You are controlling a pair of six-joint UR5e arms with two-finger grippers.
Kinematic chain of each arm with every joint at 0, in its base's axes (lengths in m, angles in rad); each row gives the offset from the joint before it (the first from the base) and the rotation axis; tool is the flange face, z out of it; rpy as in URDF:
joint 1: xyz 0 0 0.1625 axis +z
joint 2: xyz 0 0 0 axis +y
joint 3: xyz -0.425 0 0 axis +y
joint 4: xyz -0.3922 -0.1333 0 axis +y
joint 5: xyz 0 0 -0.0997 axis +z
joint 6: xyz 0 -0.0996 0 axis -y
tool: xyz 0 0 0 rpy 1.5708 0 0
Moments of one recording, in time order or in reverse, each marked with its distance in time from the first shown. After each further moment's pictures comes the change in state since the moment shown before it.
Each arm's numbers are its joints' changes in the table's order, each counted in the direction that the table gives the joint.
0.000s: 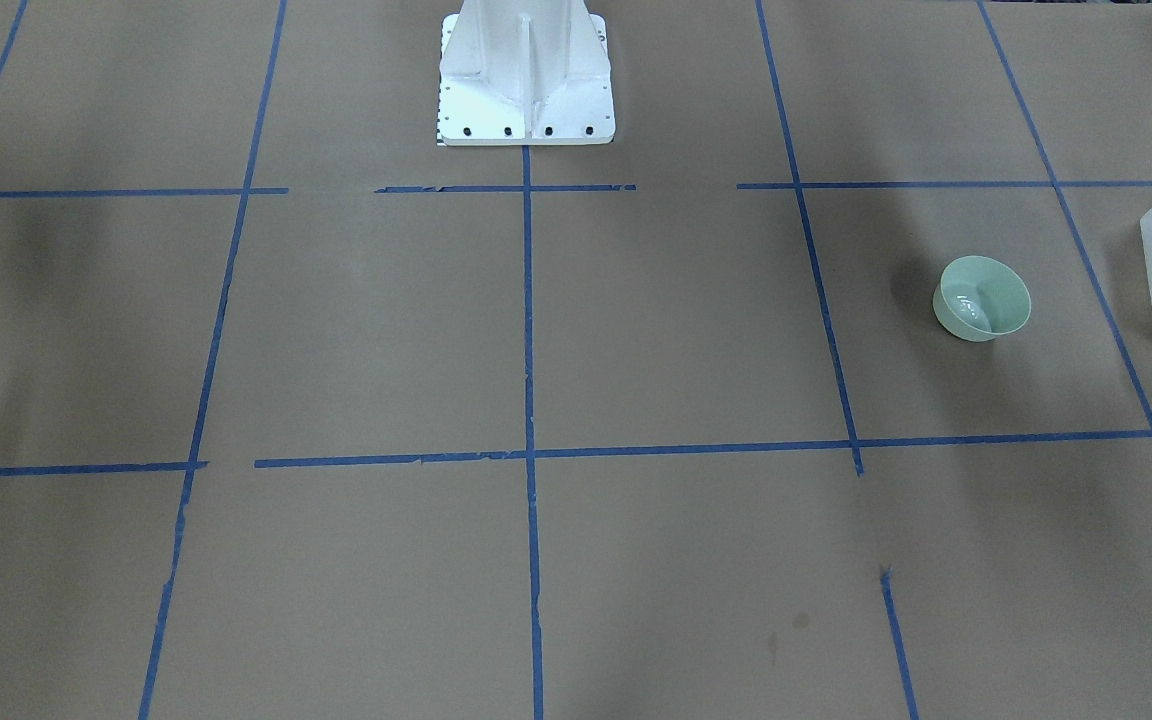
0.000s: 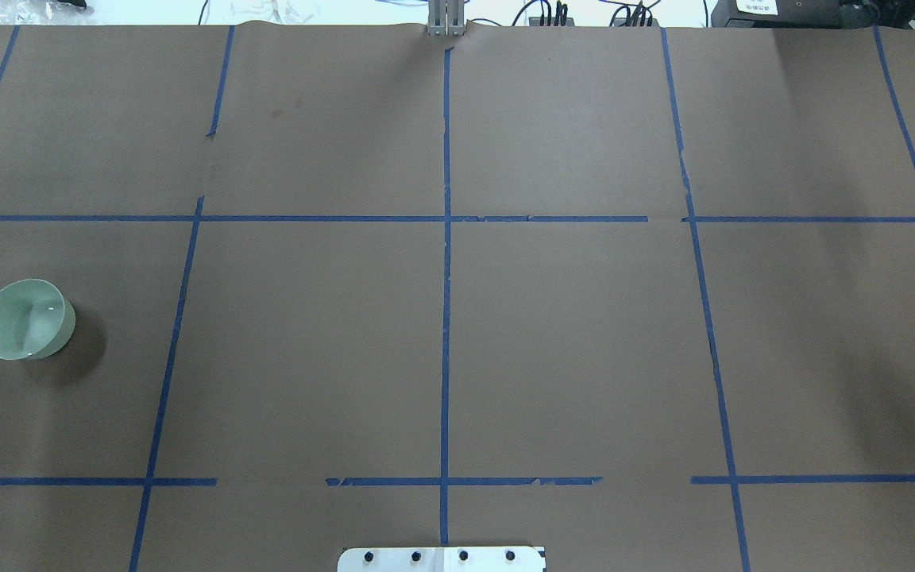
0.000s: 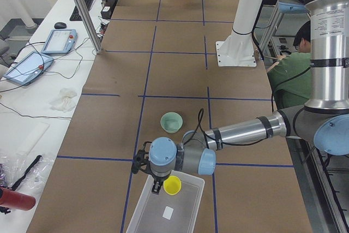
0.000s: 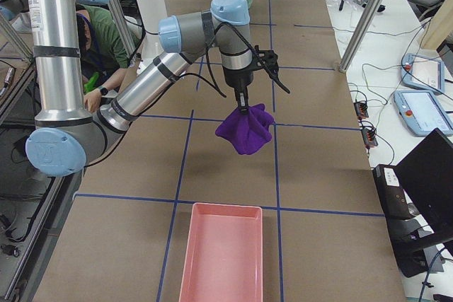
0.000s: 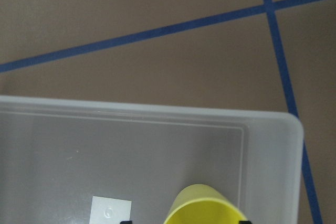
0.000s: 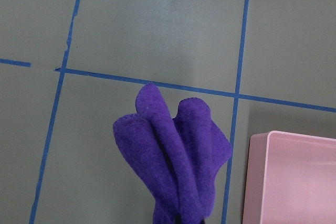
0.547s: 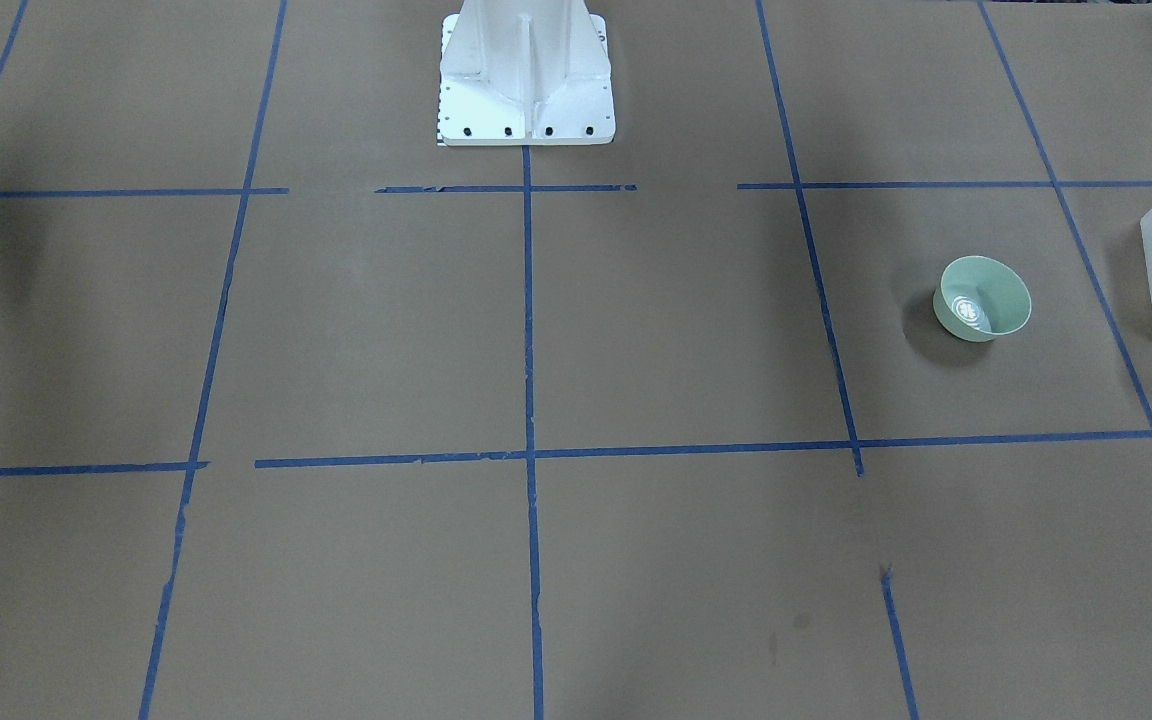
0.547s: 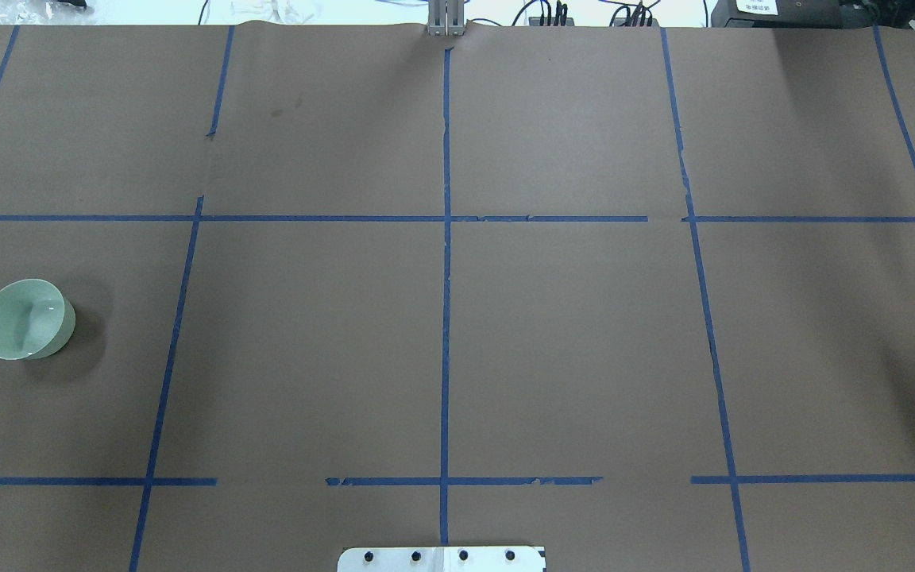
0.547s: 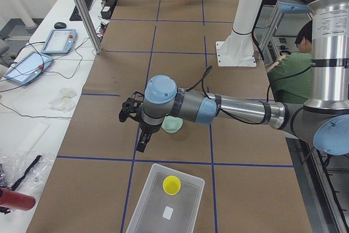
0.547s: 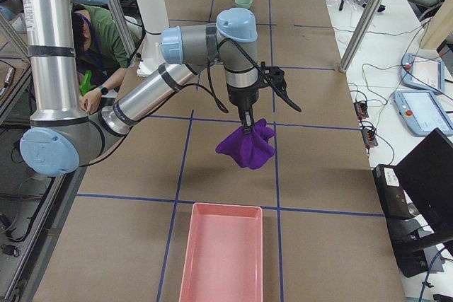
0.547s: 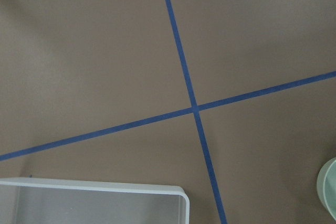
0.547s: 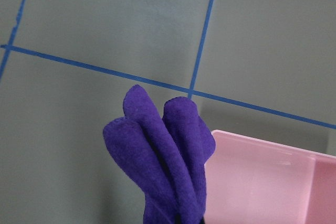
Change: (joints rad) left arm -0.027 0.005 0.291 -0.081 0.002 -0.144; right arm 0.107 -0.013 0.144 -0.005 0.075 -0.262
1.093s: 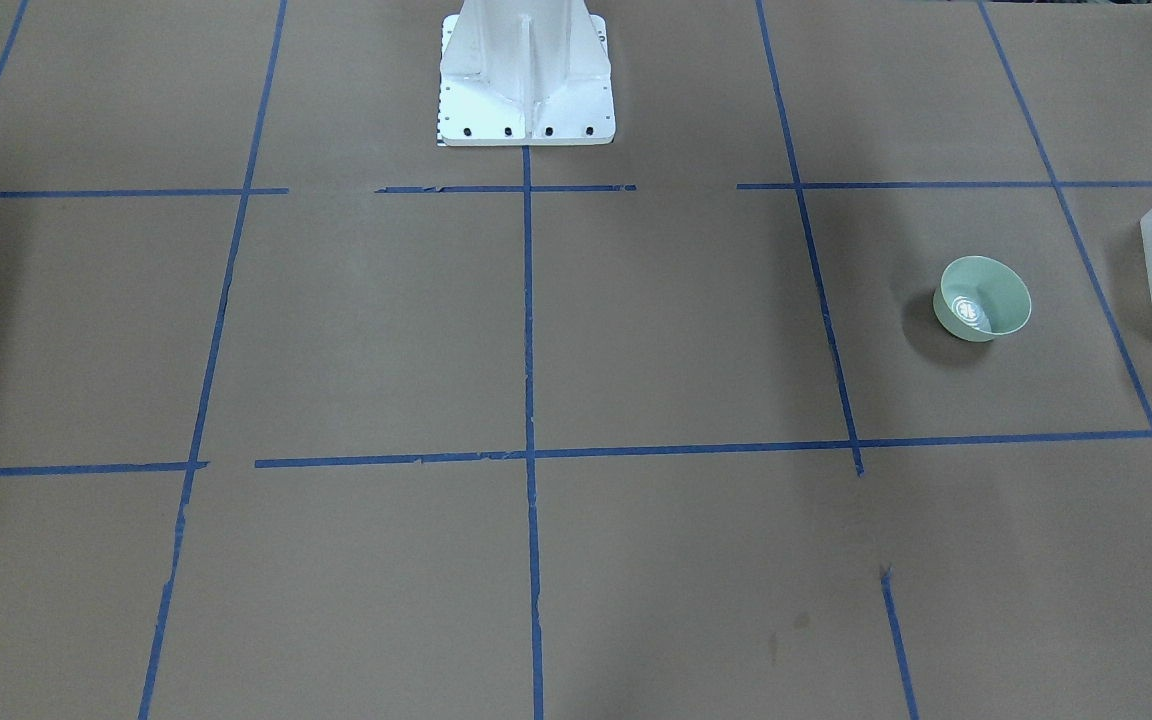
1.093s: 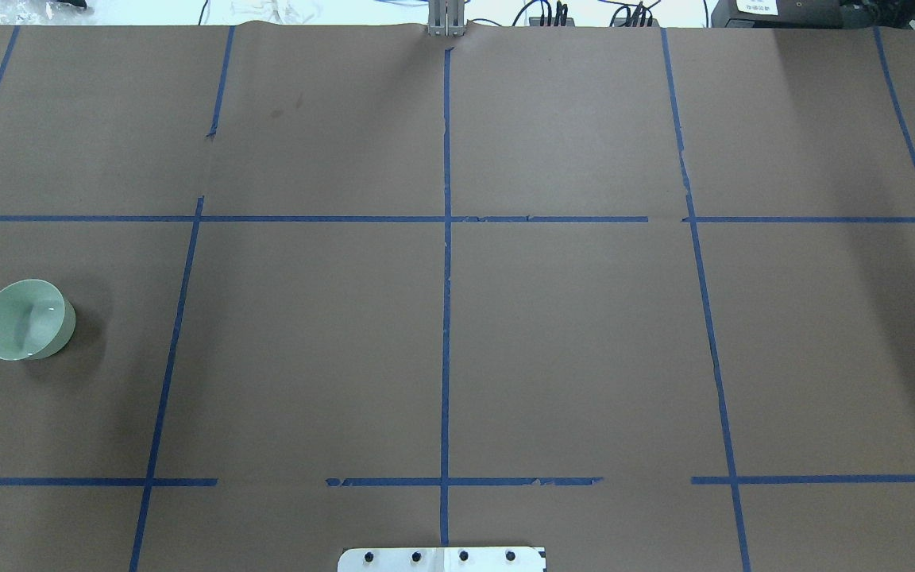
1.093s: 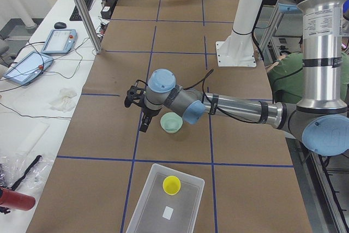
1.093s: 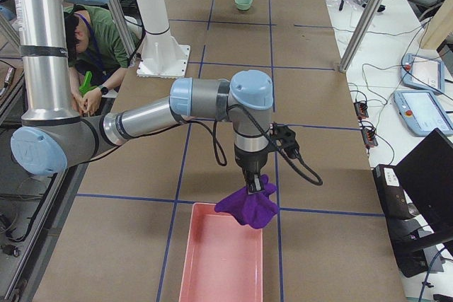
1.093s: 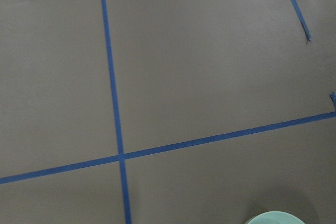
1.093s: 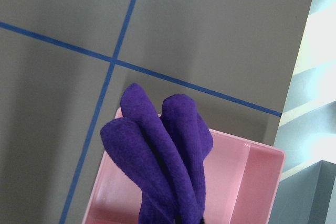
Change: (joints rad) left arm 0.269 -0.019 -0.088 0.399 -0.004 -0.432; right arm 0.120 0.037 0.315 -0.230 0.082 -0.224
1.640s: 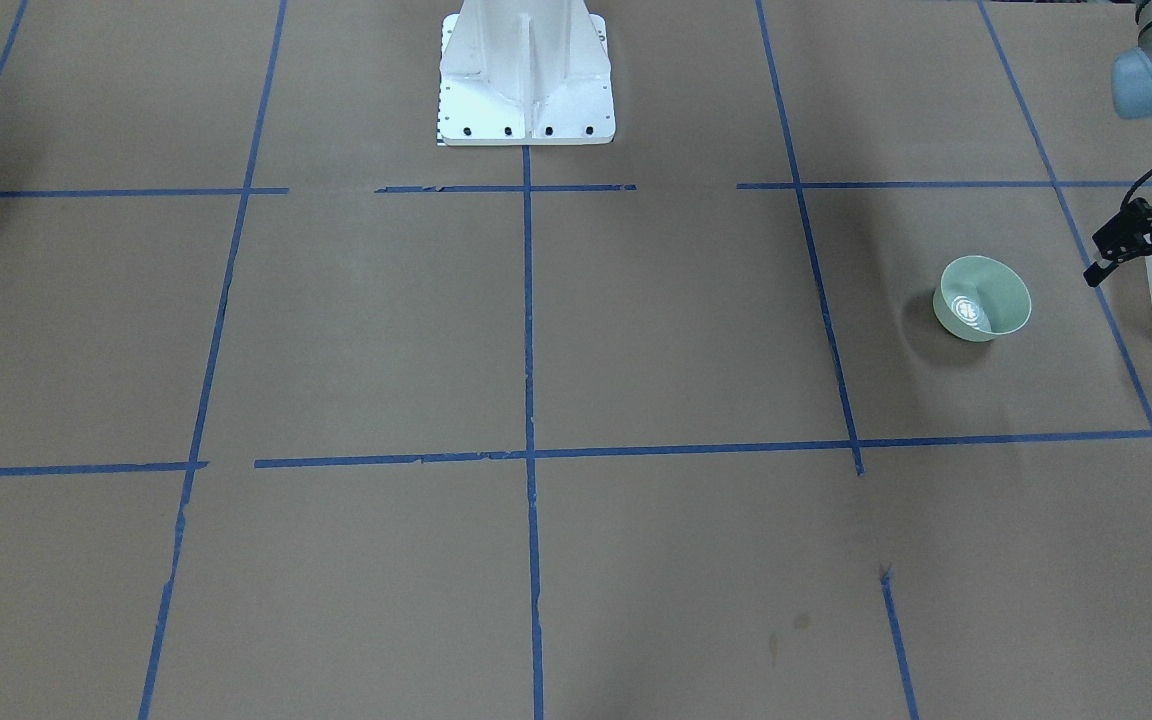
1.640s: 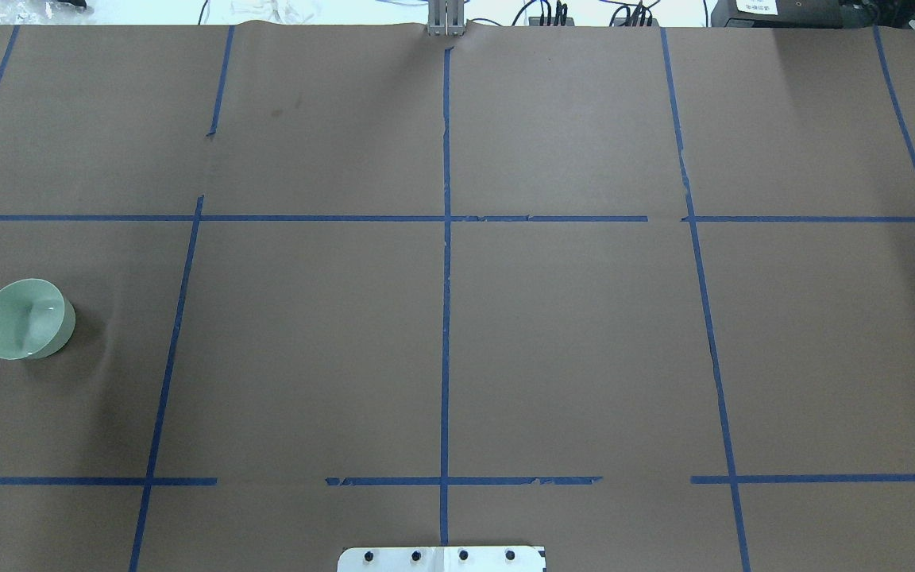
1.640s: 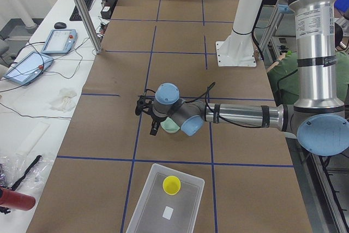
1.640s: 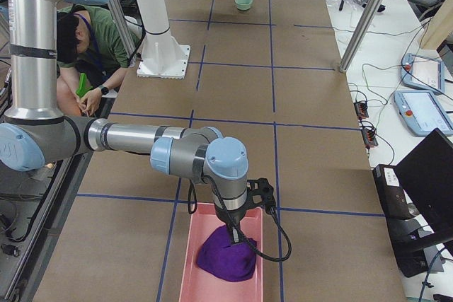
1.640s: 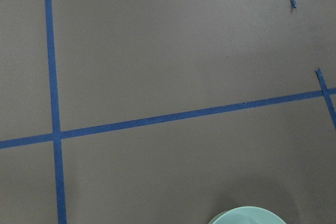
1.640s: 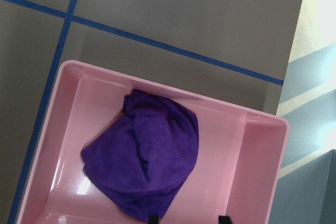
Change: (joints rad) left arm 0.139 -0.046 -0.057 0.161 -0.042 -0.140; right arm 0.027 0.117 0.146 -0.235 -0.028 0.001
